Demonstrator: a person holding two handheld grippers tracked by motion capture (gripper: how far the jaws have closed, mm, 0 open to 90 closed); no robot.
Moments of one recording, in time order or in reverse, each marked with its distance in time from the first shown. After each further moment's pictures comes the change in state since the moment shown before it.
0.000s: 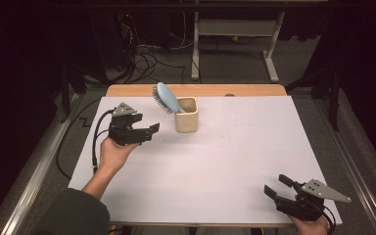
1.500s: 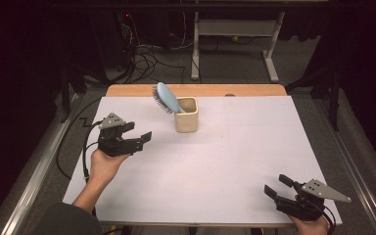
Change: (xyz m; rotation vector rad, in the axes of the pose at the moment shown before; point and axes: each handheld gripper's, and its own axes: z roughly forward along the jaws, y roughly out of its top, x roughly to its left) left arm 0.002 -0.027 -0.026 -0.030 -0.010 -0.022; right arm -0.001 0.000 0.000 0.001 -0.003 0.003
